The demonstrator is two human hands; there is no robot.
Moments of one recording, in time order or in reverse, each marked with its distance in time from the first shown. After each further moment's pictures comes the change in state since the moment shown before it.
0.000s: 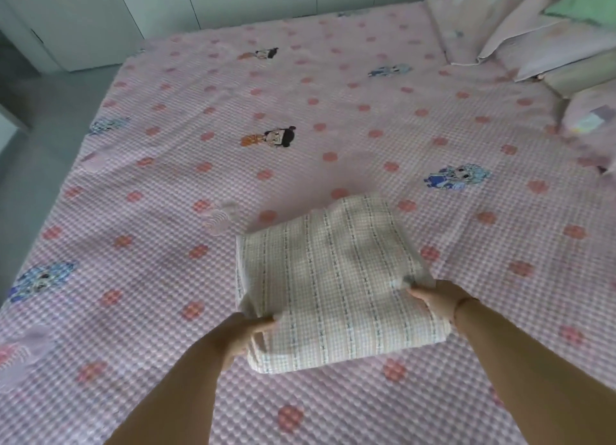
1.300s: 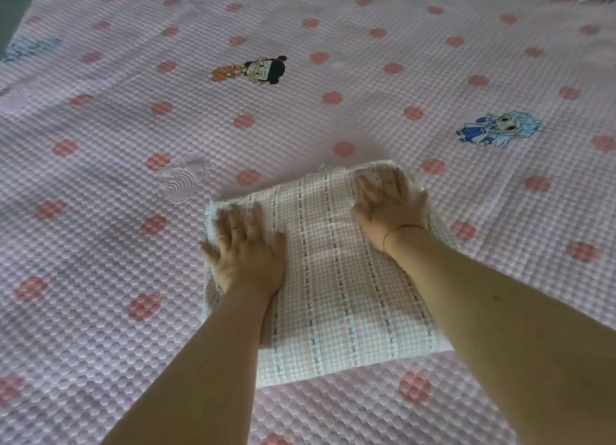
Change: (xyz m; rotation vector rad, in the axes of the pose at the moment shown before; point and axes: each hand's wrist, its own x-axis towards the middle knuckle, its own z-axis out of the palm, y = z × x) left_hand 0.137 0.040 0.030 1.087 0.700 0.150; right_hand 0.117 -0.094 0.068 -0.943 0.310 -0.422
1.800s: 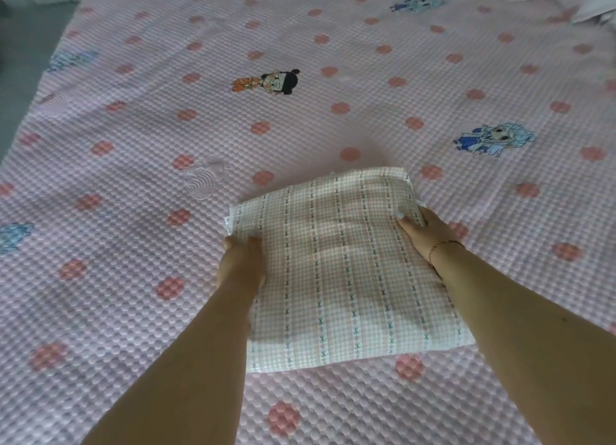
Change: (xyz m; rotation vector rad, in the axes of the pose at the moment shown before) left_hand -0.027 -0.025 -0.027 -0.571 -0.056 -0.345; right_hand -0.052 0.045 -0.005 0.833 -0.102 0.303
